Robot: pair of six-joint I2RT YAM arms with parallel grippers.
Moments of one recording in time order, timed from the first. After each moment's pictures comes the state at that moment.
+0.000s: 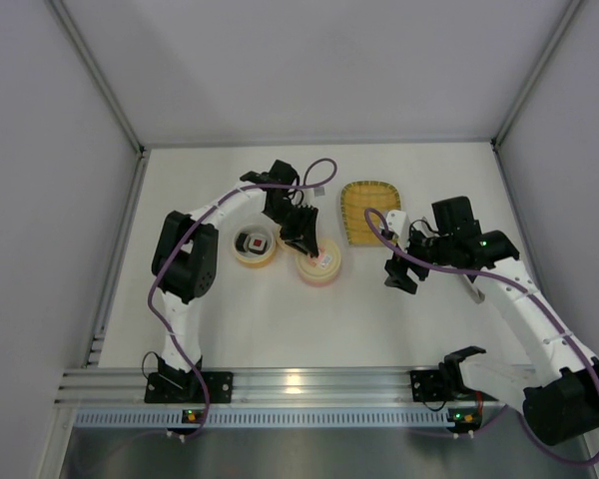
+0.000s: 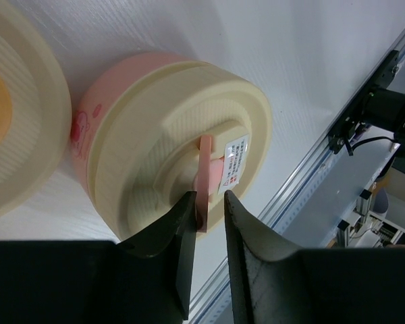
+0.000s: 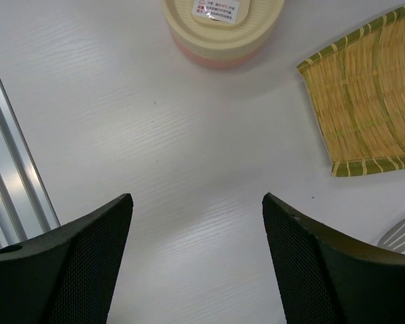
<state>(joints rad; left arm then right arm) -0.49 2.07 1.64 -0.85 0.71 -0.12 0.30 1.06 0.98 -0.88 -0.59 -0.73</state>
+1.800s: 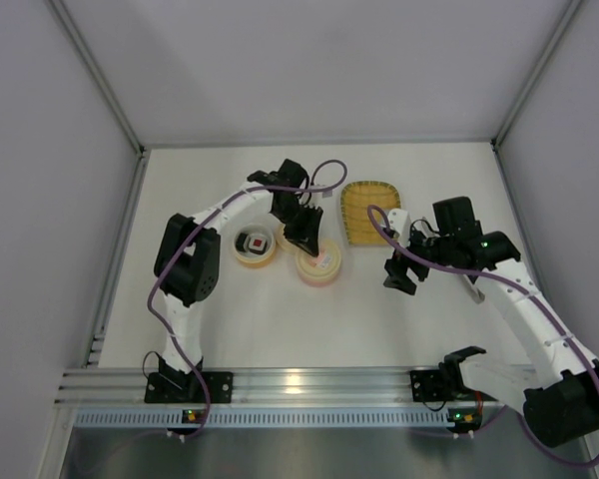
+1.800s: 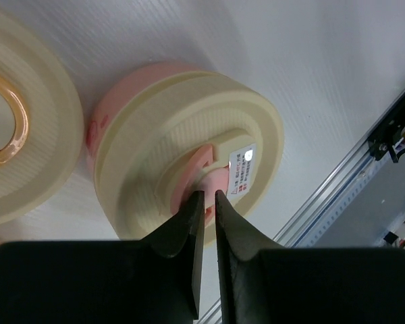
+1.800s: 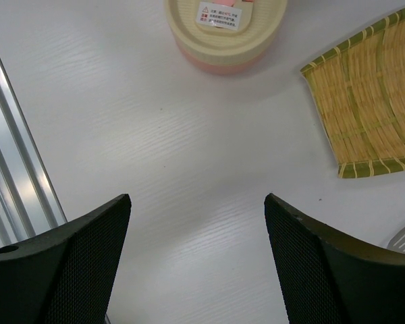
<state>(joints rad) -0.54 2.04 1.67 -0.86 0.58 -0.08 0.30 1.05 0.98 -0.88 -0.60 -0.69</state>
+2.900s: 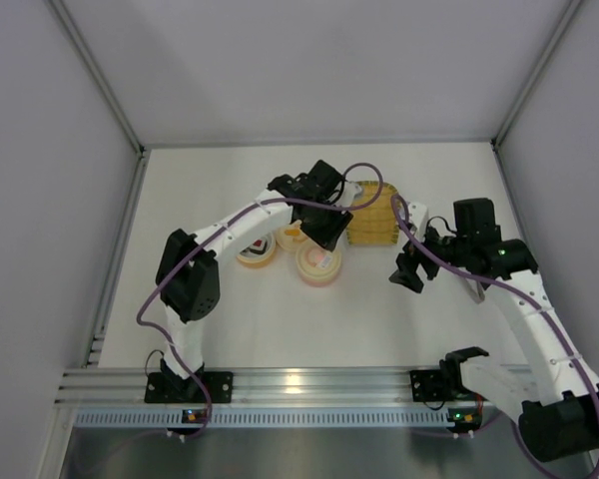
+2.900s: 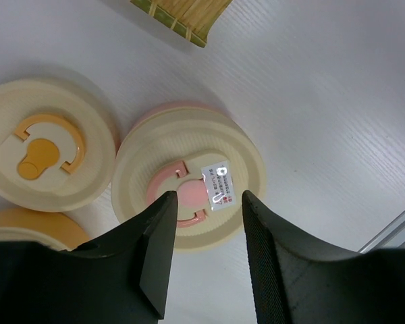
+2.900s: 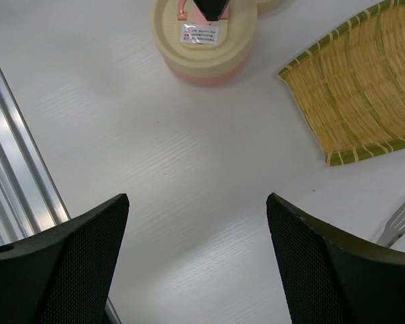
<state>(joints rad) -0.73 1.96 1.75 -0.86 0.19 0.02 0.21 0.97 0.98 -0.88 -0.67 -0.63</state>
